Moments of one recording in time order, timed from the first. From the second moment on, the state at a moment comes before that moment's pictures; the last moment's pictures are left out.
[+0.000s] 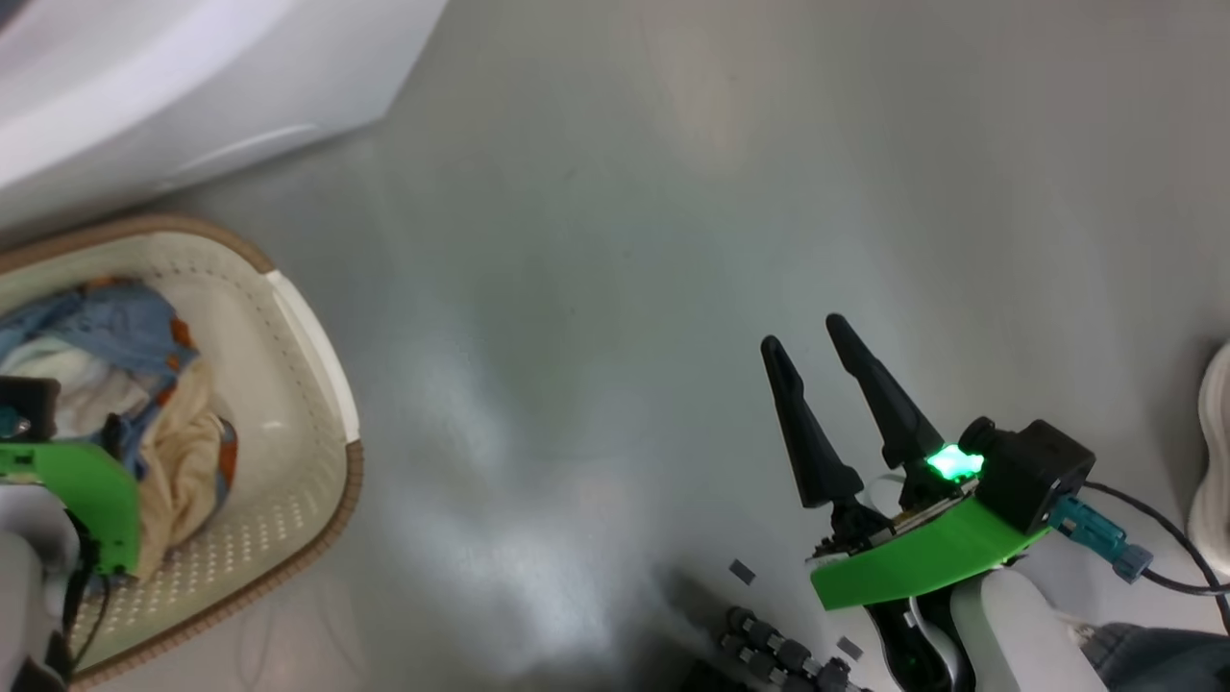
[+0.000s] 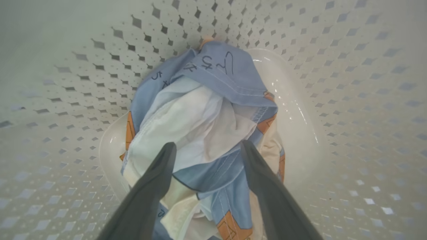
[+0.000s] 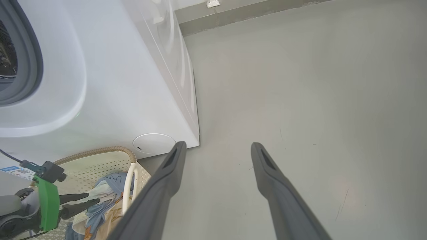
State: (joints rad) left arm -0.65 0.37 -0.15 0.95 -0.12 -0.04 -0.01; right arm -0.24 -0.04 0.25 0.05 0.43 0.12 -0.25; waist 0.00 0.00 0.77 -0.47
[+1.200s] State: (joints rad) left arm -0.89 0.35 -0.38 1.22 -0.10 -0.13 0.11; right arm -0.26 -0.04 0.26 0.02 0.44 0.12 -0.25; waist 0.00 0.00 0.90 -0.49
